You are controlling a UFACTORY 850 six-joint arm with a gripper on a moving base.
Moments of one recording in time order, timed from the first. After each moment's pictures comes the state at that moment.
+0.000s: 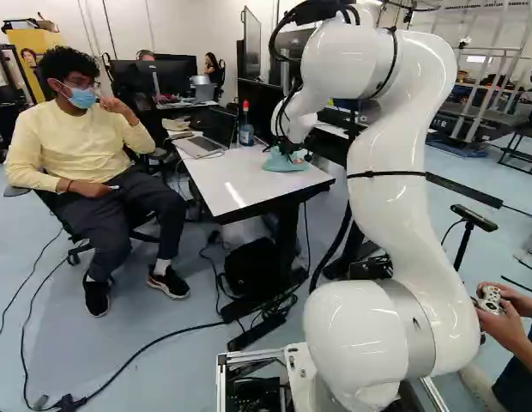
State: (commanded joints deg) arm -3.9 -33.5 -77.4 -1.8 5.2 0.0
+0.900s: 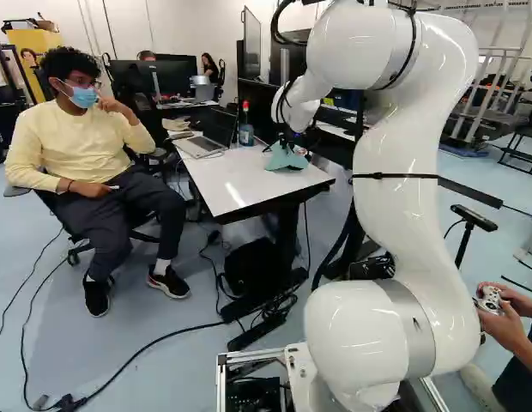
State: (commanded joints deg) arm -3.4 -28.9 -77.7 -1.8 -3.4 0.0
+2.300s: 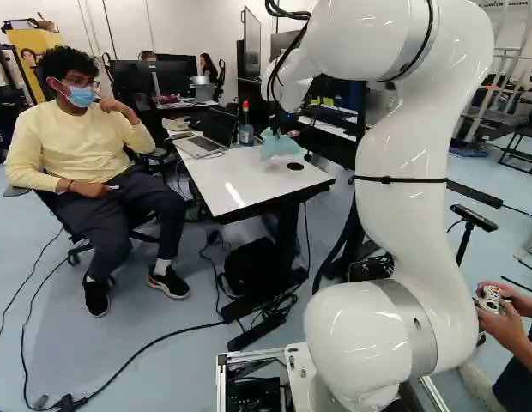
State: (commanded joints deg) arm 0.6 -24.0 -81.2 -1.7 -11.6 0.0
